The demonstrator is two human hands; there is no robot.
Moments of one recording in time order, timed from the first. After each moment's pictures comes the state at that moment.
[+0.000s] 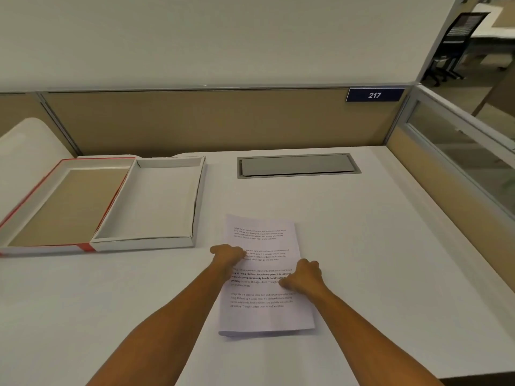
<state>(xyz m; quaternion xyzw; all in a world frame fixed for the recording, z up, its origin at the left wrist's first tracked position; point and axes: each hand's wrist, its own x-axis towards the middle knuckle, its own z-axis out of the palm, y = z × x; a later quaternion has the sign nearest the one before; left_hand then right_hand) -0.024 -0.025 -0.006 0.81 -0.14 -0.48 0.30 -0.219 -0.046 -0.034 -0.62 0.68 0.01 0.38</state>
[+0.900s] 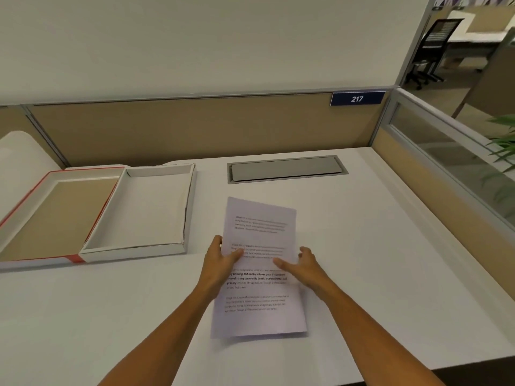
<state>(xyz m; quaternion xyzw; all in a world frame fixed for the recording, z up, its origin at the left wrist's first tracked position) -0.034 0.020 0.011 0.69 -0.36 -0.42 0.47 -0.252 -0.054 -0.015 -0.56 0.60 -0.17 0.55</state>
